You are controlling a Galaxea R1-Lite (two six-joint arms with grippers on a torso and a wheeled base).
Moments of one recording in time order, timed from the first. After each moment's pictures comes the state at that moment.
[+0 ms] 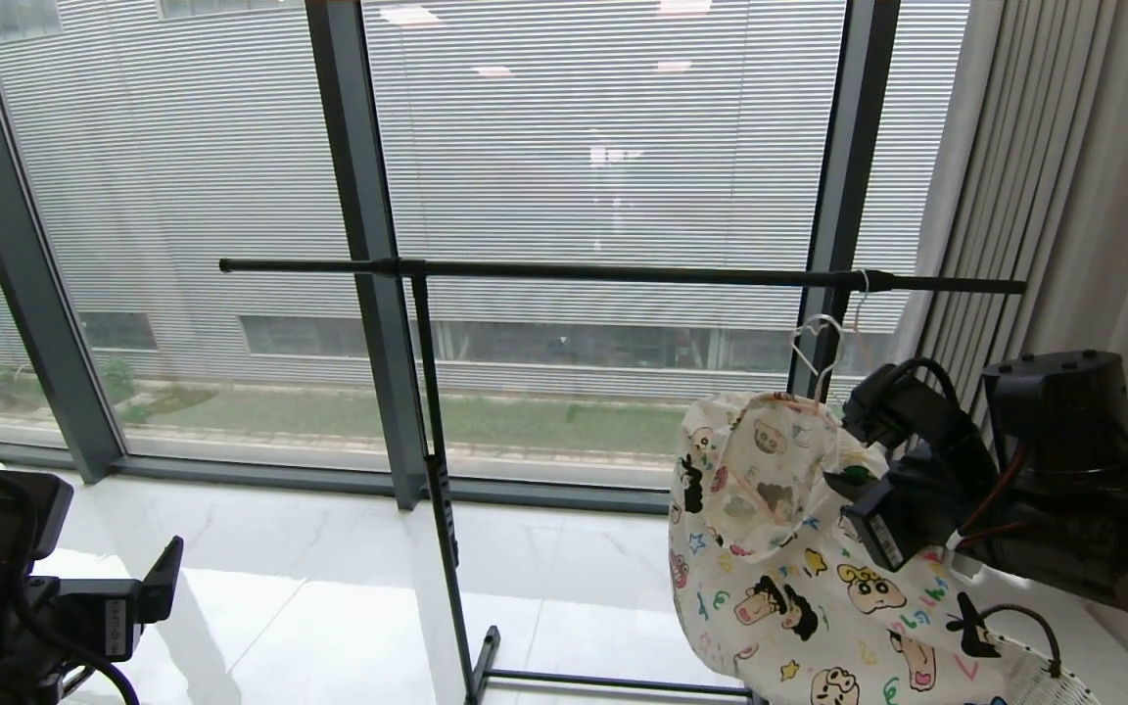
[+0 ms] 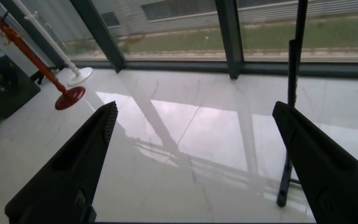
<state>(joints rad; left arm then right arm) -0.06 1.25 -0.05 -0.94 0.44 0.32 0.57 1.56 -0.68 -0.39 -0.16 -0.25</state>
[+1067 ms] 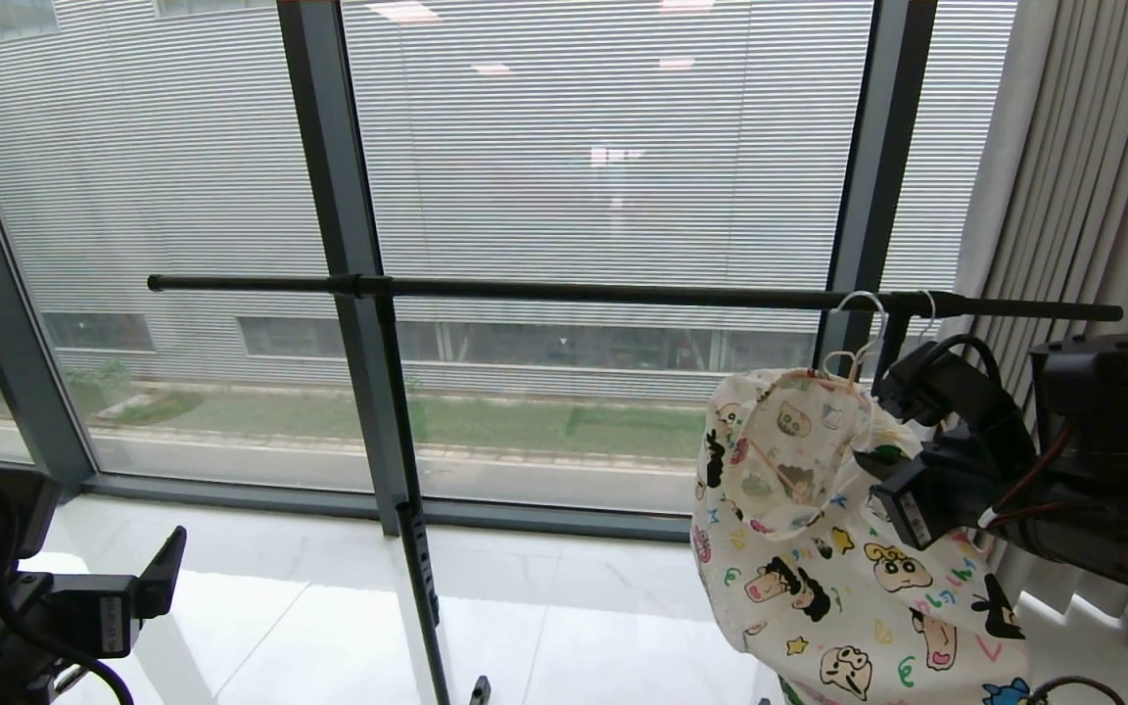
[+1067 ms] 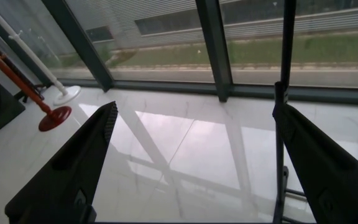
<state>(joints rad) -0.08 1.21 -0.05 -0.94 0.42 0.32 0.52 1.51 -0.68 -0.39 -0.17 -0.26</state>
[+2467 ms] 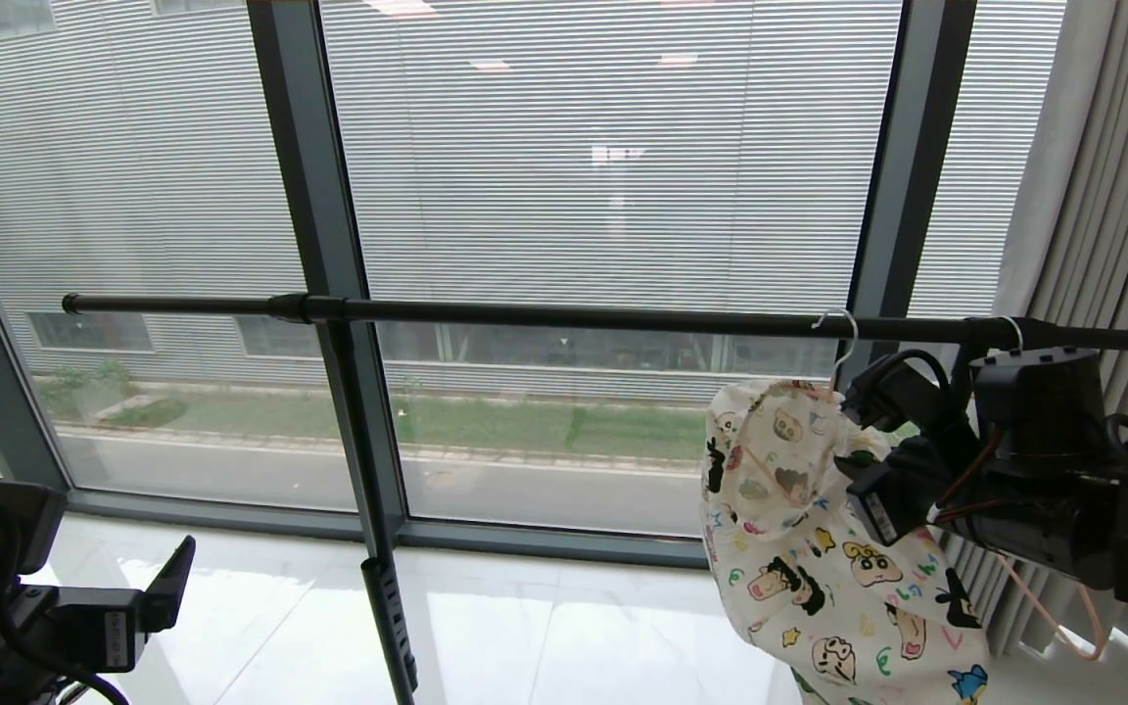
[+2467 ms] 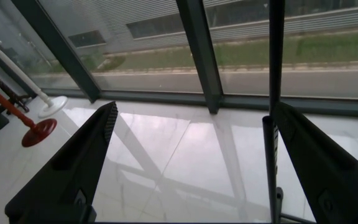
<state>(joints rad) -0.12 1.19 -0.03 -0.94 0.42 0.31 0.51 1.63 -0.69 -0.46 -0.19 -0.26</state>
